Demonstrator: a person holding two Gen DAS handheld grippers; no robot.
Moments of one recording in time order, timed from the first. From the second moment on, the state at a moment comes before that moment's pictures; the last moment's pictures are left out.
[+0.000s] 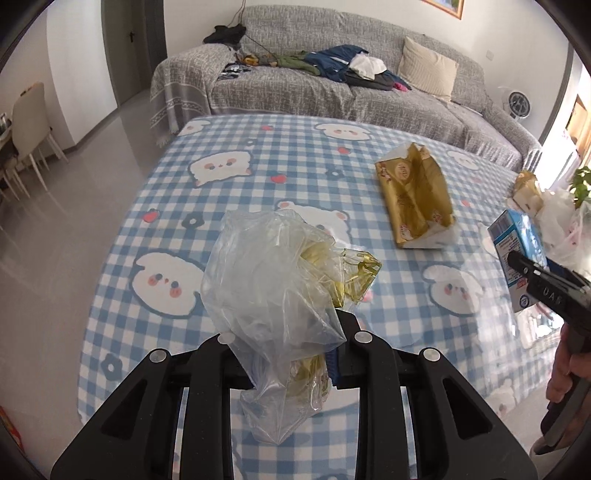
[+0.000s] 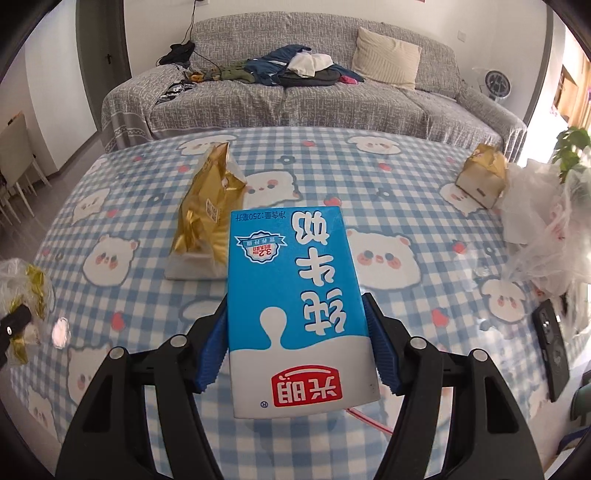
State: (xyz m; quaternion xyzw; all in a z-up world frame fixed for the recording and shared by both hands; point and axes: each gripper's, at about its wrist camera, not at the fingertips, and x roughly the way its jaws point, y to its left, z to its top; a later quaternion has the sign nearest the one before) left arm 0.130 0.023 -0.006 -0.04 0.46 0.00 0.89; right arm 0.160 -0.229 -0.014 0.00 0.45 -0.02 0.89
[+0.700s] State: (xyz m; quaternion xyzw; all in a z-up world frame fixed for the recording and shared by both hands) left arm 0.049 -0.005 0.005 -0.03 0.45 -0.04 0.89; right arm 0.052 -0.233 0.014 -0.01 0.43 -0.03 0.90
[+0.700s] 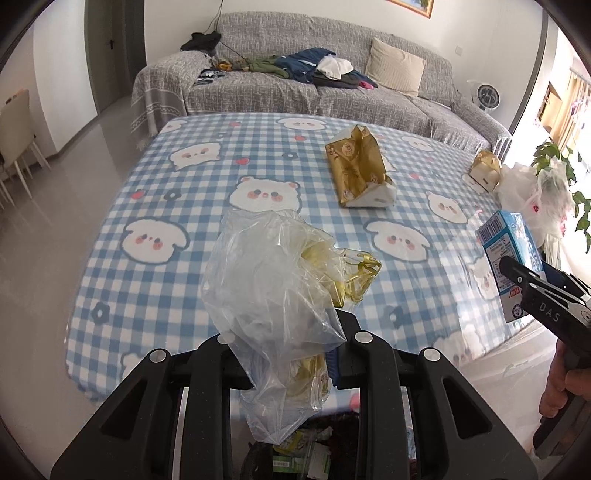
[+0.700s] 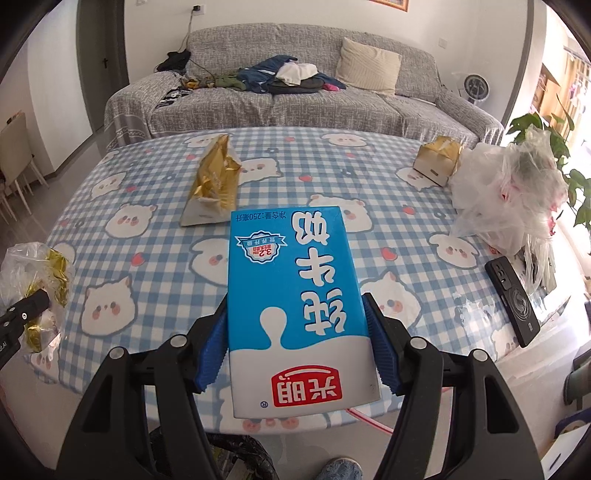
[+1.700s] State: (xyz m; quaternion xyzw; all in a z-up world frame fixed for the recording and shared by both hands) left arm -0.081 0.002 -0.048 -0.07 0.49 -0.04 0.87; right arm -0.063 -0.183 -0.022 -0.01 0.45 0.04 0.89
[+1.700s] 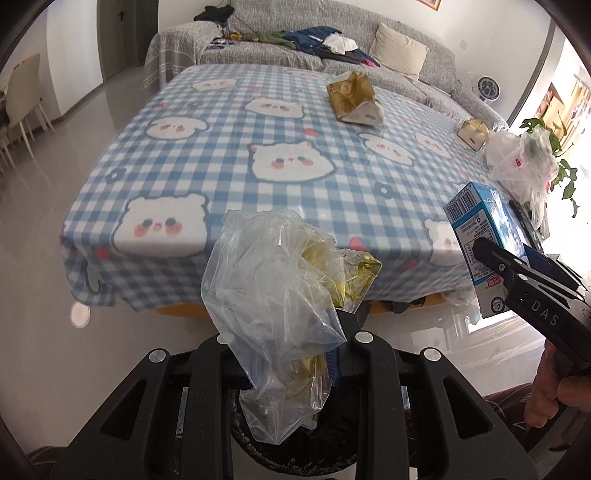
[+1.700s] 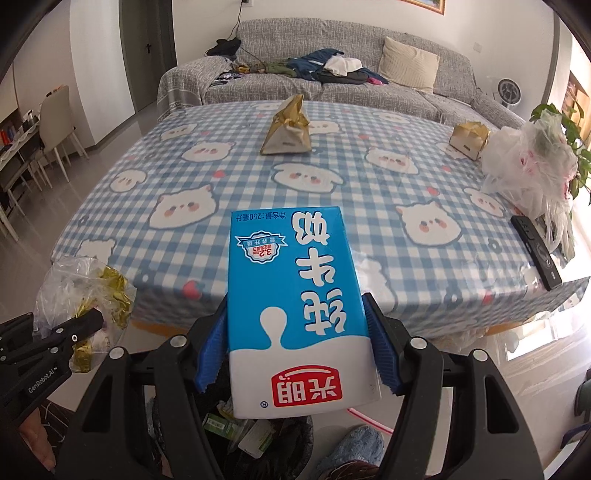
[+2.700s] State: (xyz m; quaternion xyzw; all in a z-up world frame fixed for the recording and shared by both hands) left arm -0.109 -0.027 -0.170 -0.05 0.57 -0.03 0.82; right arm -0.092 -0.201 -0.147 0.01 0.53 -0.03 0.85
